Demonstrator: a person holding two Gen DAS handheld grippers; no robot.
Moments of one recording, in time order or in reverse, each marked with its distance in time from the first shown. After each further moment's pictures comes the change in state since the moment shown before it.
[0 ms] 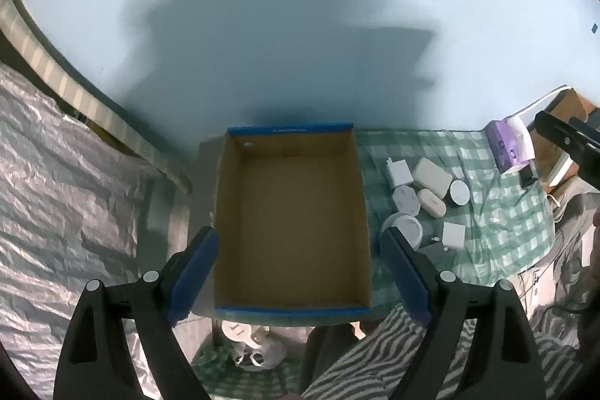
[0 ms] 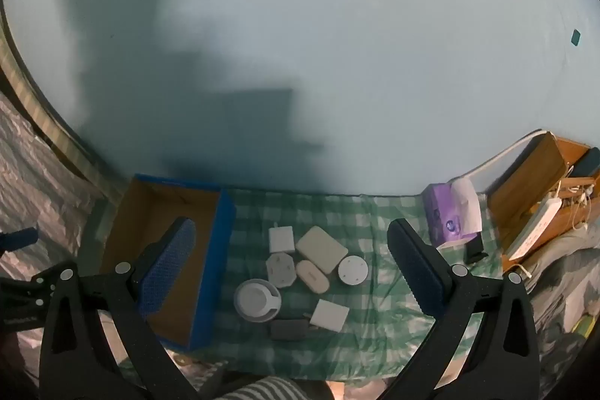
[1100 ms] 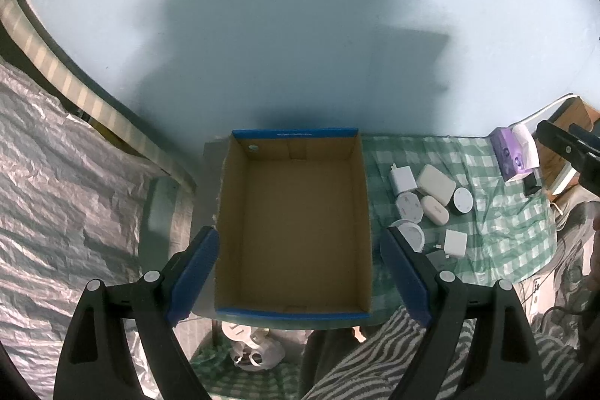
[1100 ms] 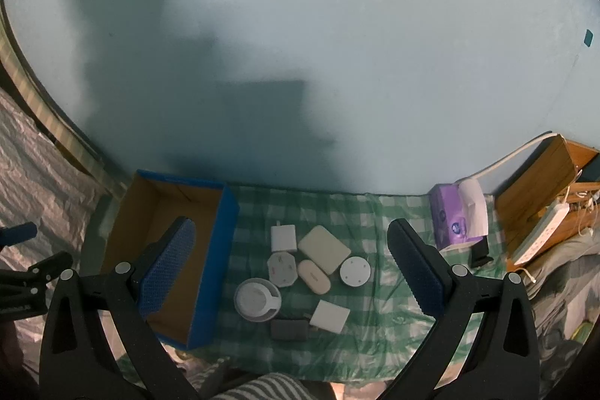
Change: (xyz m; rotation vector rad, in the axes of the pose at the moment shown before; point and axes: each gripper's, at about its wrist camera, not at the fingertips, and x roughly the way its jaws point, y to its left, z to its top) left arm 0.002 -0.003 0.007 -0.020 -0.001 0.013; right arm 0.008 -0.007 -0.002 -0.013 0.023 0.020
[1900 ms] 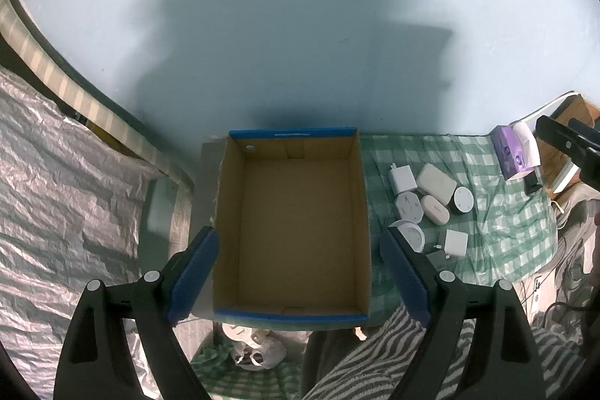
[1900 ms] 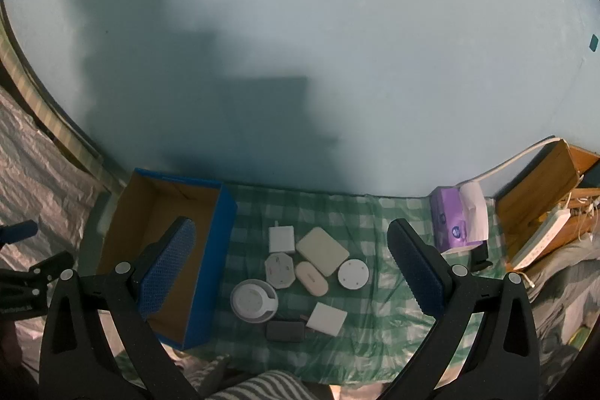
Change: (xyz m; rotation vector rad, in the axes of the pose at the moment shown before) left arm 0.004 -0.002 0.003 0.004 0.006 0.000; right arm 0.001 -0.003 -0.002 -0.005 0.002 0.001
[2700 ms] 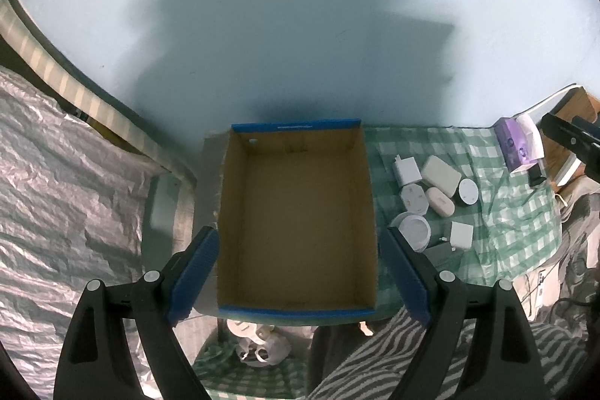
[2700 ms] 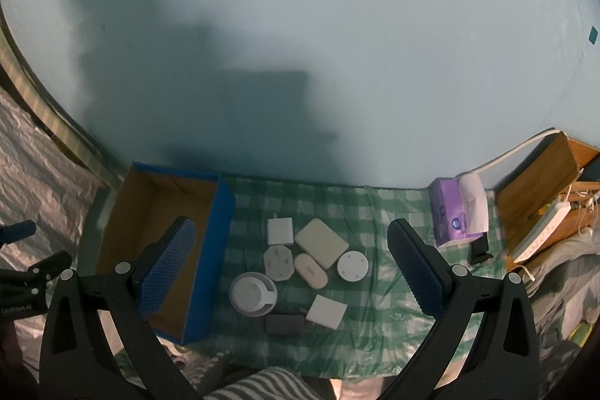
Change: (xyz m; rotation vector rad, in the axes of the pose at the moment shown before) left arm 0.004 0.004 -0.007 0.017 0.019 0.012; right arm 0.004 -0.002 -0.001 0.004 0.033 0.000
